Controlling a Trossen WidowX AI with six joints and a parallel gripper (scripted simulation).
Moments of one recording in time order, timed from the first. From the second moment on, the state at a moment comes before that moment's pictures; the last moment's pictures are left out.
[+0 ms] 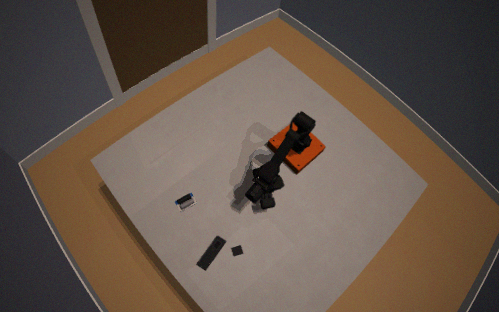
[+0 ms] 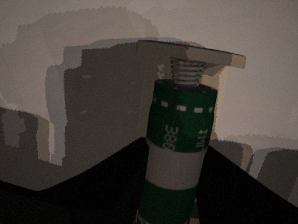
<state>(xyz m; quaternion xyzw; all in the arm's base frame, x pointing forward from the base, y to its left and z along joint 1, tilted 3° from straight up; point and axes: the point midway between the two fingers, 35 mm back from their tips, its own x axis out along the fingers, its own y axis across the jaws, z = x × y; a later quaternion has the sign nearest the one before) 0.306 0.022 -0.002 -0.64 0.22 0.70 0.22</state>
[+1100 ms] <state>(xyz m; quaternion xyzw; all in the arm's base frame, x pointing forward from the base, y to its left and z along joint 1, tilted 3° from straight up) 0.317 0.015 -0.001 -0.64 0.22 0.70 0.22</state>
